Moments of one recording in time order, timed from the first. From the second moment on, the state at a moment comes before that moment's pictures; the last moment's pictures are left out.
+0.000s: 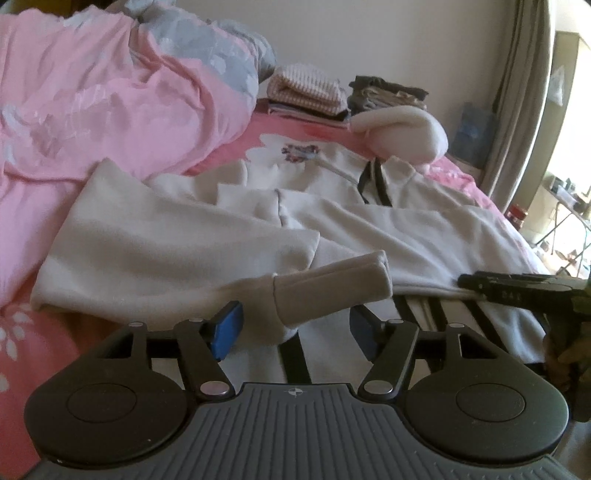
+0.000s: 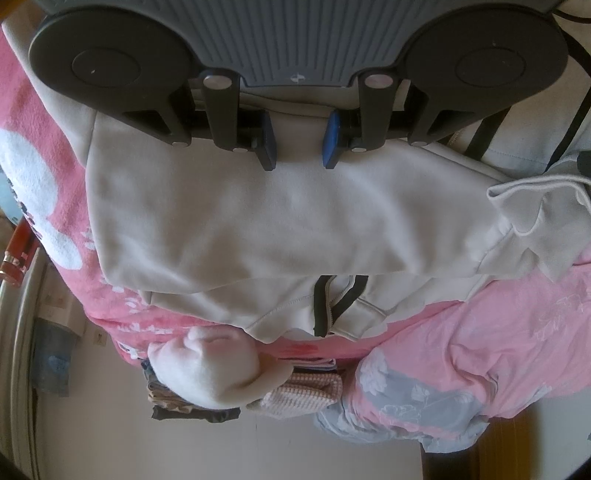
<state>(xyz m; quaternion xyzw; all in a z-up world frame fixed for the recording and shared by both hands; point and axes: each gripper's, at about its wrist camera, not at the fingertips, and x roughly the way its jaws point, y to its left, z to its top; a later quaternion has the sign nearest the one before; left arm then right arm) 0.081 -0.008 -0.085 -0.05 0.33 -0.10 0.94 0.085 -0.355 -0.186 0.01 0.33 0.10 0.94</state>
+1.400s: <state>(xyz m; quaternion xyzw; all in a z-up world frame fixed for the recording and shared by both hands) 0.074 0.047 -0.087 -0.09 0.35 0.00 0.93 0.106 -0.258 -0.156 0.21 0.50 0.26 0.80</state>
